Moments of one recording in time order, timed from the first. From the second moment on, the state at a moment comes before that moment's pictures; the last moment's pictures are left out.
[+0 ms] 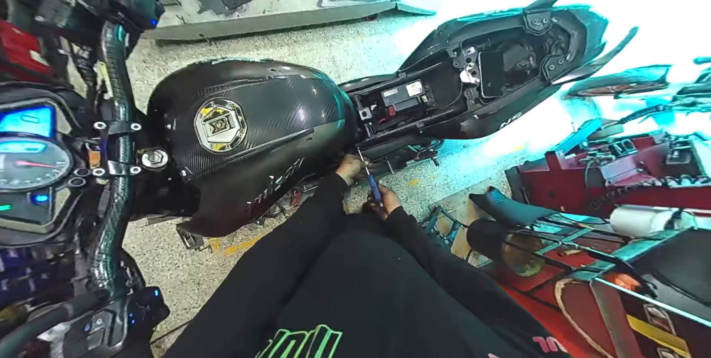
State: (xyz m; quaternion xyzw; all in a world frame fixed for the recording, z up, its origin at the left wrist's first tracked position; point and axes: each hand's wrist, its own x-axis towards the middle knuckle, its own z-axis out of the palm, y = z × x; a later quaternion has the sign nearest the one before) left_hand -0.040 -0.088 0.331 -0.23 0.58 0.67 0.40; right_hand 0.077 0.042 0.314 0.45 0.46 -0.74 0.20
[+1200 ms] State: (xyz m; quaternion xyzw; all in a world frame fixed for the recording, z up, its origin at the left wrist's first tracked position) left_hand -0.048 -0.091 0.342 -0.17 0.79 0.50 0.32; right_hand 0.073 0.034 0.300 0.41 0.44 -0.77 0.22
